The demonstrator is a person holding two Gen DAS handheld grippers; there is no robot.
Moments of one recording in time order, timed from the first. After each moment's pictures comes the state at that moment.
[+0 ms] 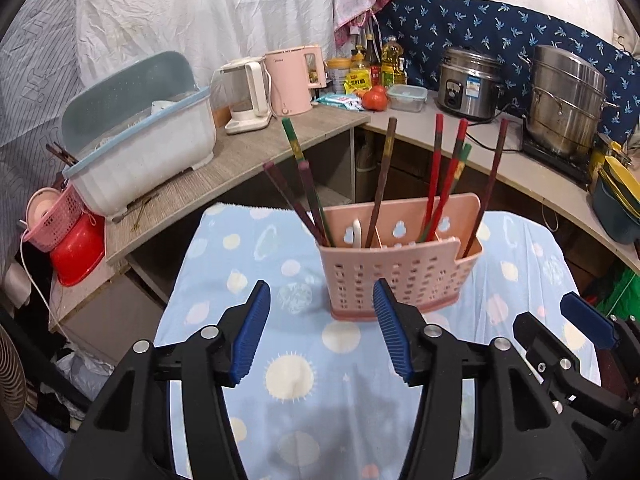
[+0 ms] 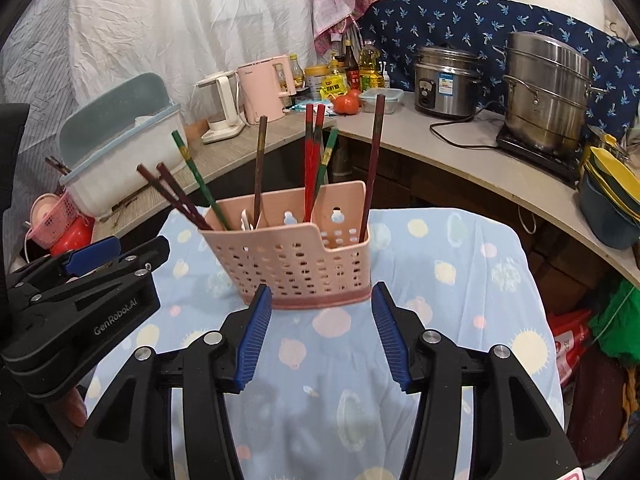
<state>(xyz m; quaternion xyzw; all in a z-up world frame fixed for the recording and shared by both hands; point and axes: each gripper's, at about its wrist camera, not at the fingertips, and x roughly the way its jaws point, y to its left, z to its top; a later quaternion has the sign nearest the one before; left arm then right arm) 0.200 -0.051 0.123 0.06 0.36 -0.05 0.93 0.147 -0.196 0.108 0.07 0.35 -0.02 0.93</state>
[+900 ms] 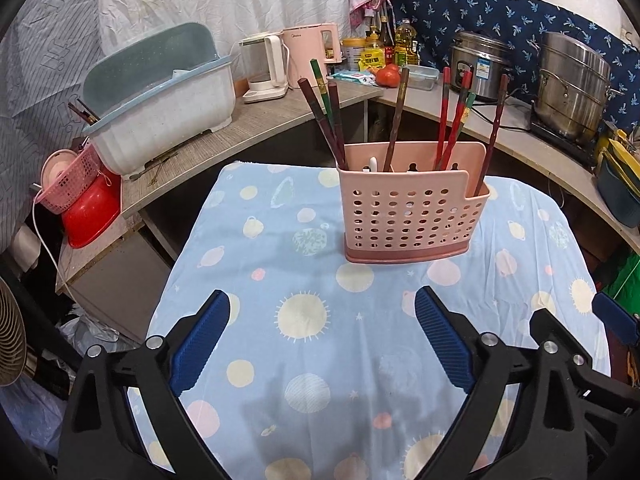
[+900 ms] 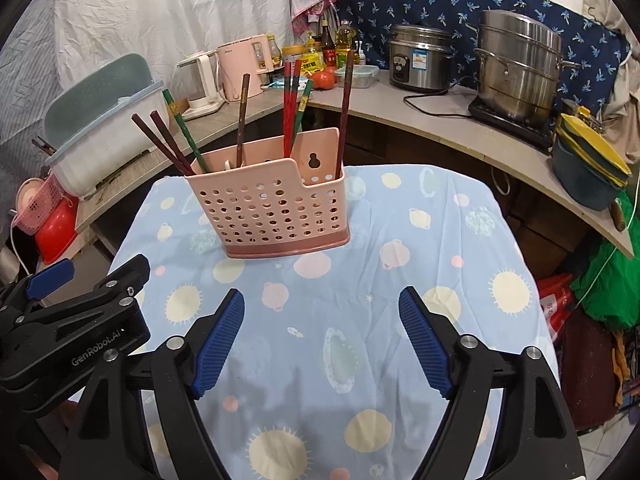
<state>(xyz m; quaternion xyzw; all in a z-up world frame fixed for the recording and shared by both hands) 0.152 -0.031 0.094 0.05 0.38 -0.02 0.92 0.102 -0.191 0.085 0.07 0.38 -0.07 0.92</state>
